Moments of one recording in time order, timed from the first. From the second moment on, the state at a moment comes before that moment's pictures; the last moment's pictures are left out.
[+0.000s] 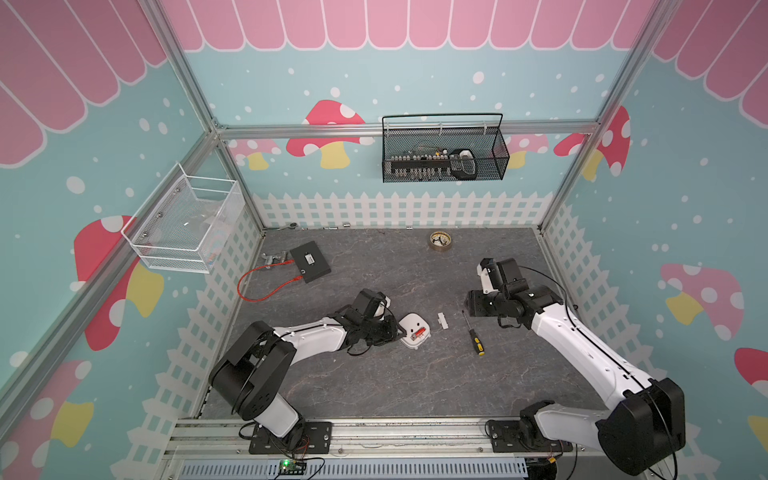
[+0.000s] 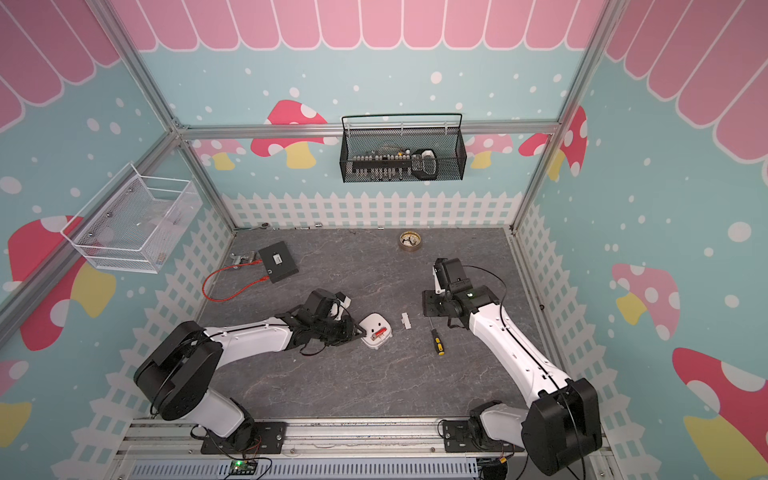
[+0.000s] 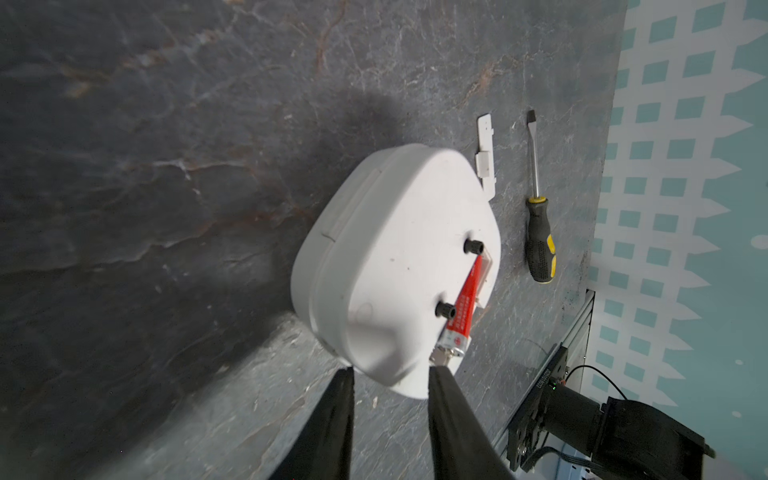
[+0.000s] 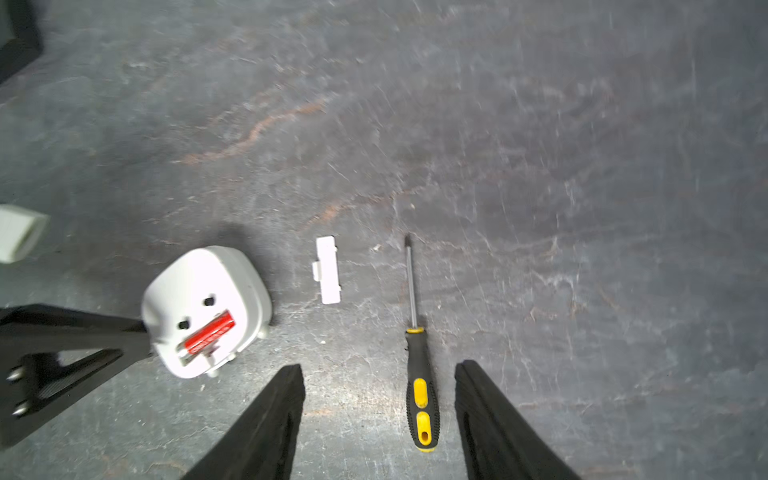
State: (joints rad) left arm -0.61 1.60 0.76 -0.04 0.46 -0.79; right arm 0.40 1.26 1.06 -0.76 0.00 0.25
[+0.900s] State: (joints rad) left arm -0.56 1.48 0.71 -0.08 0.48 -0.73; right arm 0.60 1.61 1.09 -0.66 0.03 -0.07
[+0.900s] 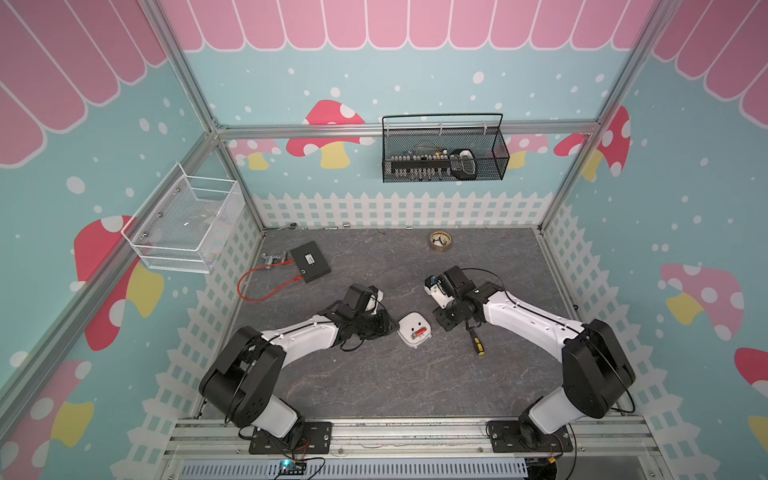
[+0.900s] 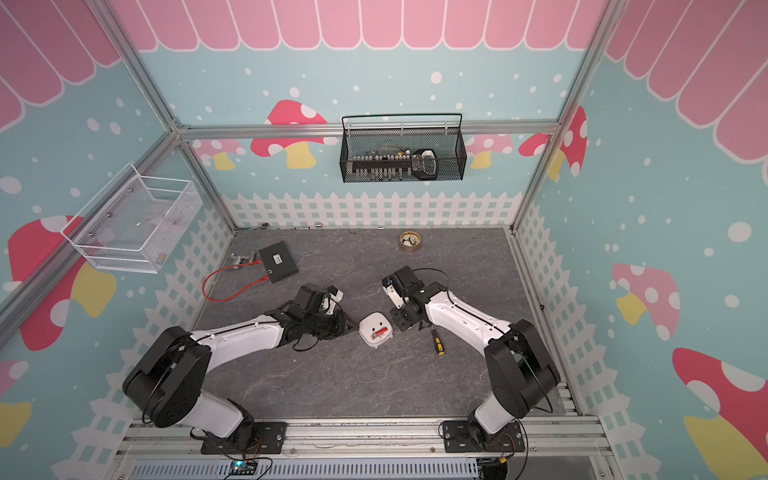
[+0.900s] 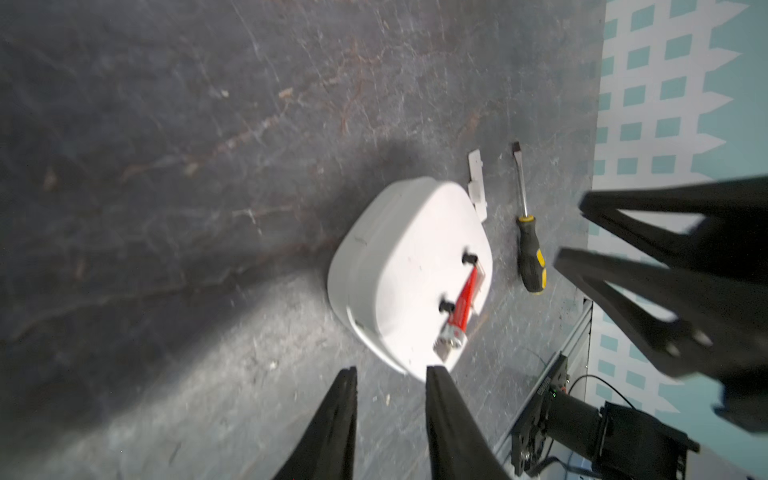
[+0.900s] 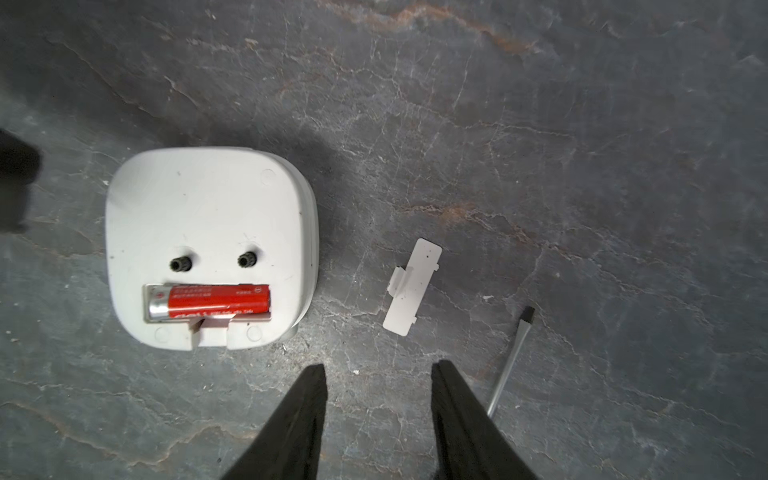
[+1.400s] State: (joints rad) left arm -0.61 1.59 0.69 -0.07 0.49 -0.76; right arm 0.60 1.70 1.14 -0.61 -0.05 -0.05
